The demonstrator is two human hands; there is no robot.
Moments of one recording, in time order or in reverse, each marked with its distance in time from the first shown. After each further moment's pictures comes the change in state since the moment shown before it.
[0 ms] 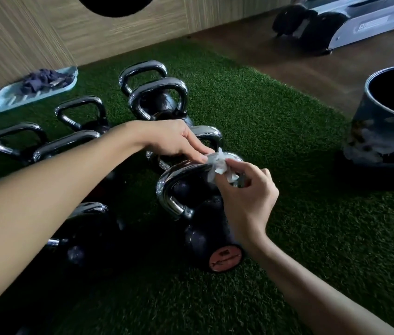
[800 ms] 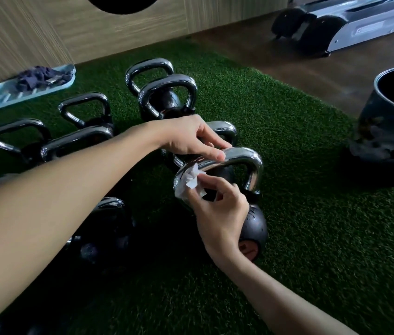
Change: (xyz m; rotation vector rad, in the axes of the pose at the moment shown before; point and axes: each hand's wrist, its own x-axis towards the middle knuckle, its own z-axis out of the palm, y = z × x) left_hand -0.003 -0.022 0.005 -0.060 0.066 0.239; right_hand -0.067 -0.023 0.054 0.112 -0.086 0.106
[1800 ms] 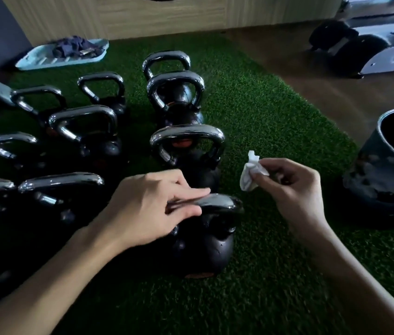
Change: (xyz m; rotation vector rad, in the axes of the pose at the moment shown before) left_hand -0.097 0.069 0.122 0.269 0.600 -0.148; right_hand 0.148 0.001 -0.159 0.002 -0.512 -0.087
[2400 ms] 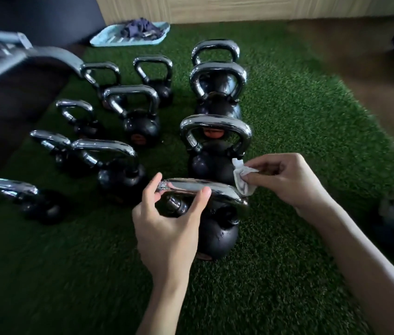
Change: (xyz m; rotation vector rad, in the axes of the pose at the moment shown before) left_hand -0.030 0.111 0.071 -0.619 0.848 -1.127; right_hand 0.045 -0.010 0.001 0.050 -0.621 0.100
